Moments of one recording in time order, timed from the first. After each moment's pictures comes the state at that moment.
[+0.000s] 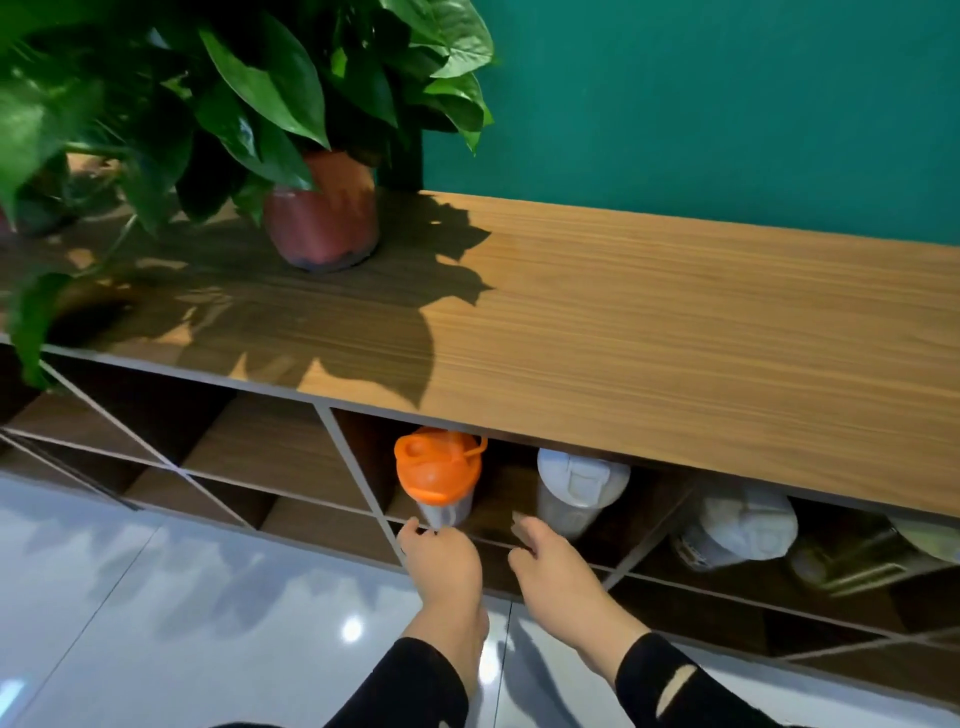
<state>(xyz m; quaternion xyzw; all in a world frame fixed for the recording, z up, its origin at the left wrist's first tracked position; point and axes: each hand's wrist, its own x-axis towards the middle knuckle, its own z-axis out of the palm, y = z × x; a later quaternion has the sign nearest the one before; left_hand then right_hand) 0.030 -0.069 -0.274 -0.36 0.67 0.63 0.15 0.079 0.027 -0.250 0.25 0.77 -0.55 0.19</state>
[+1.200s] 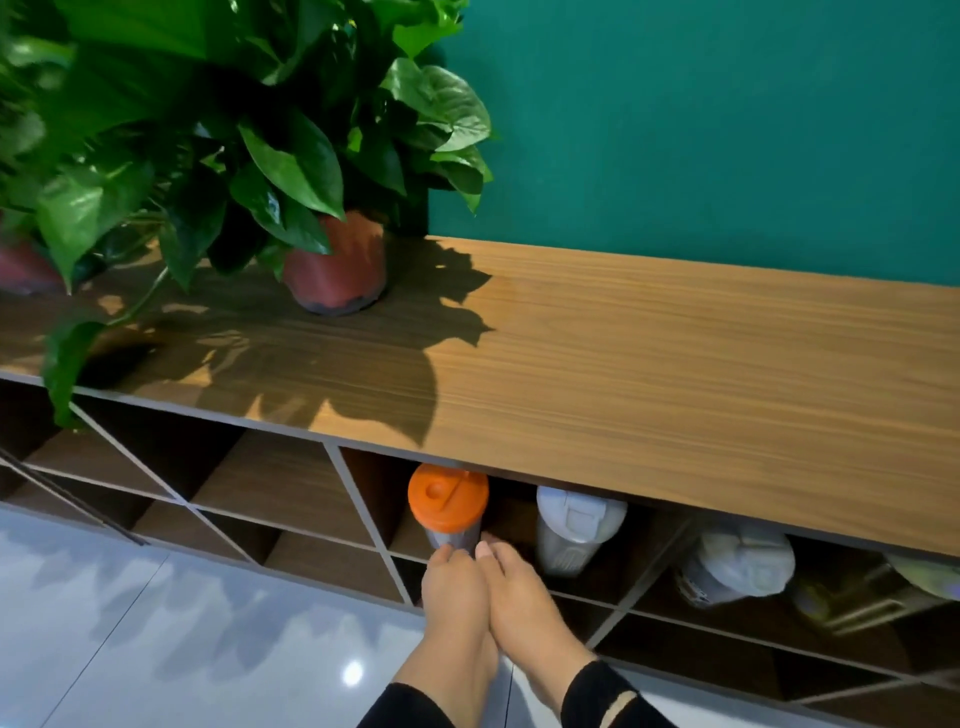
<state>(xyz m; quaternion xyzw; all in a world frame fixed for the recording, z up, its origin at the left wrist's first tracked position) 0.032 -0.061 -0.251 -0.33 0.64 0.67 0.18 0.062 0.002 -0.243 0.28 0.72 -0.62 0.14</state>
